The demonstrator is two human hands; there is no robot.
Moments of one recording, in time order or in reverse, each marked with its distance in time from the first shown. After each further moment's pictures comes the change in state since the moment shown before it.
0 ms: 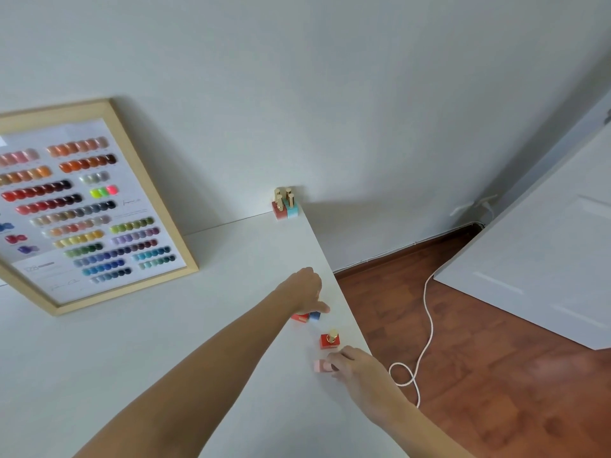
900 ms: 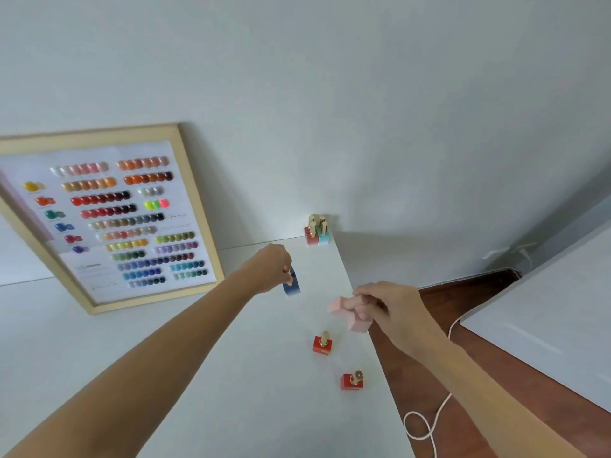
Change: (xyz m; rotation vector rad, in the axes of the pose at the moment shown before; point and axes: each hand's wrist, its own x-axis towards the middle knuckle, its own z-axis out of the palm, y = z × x) left_hand -0.037 -0.092 -0.102 0.002 0.240 -0.130; right_hand 0.094 -0.020 -0.151 0.222 0.217 -0.061
